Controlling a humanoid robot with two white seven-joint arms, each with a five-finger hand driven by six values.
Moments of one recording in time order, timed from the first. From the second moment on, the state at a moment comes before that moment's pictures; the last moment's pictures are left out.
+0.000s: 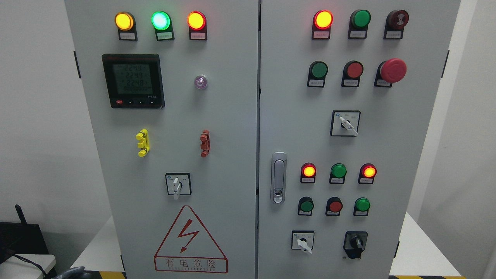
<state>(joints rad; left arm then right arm) 0.01 -0.01 0.13 -1.77 -0.04 -0.27 0.34 0.06 0.12 0.06 -0.14 0.00 0.05 0.14</state>
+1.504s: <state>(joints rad) -0.26 -0.08 -0.24 -1.81 -0.22 0.24 0.72 0.06 0.12 0.06 -0.14 0.00 0.05 0.14</state>
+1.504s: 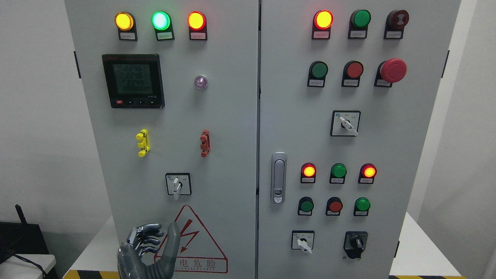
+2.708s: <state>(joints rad) -0.39 -0.11 -0.30 -1.80 -0.24 0.47 0.81 0.06 0.12 0.06 -0.14 0.00 0.05 0.14</state>
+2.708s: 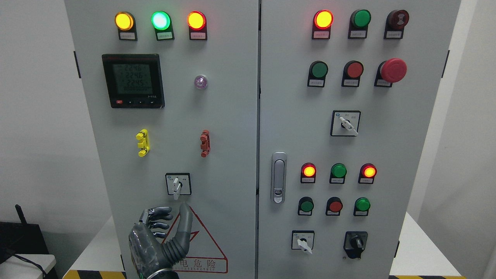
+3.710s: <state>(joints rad) -0.46 -0.11 -0.30 -1.78 -0.18 0.54 0.83 0.06 0.12 0.06 -0.14 0.00 0.05 0.14</state>
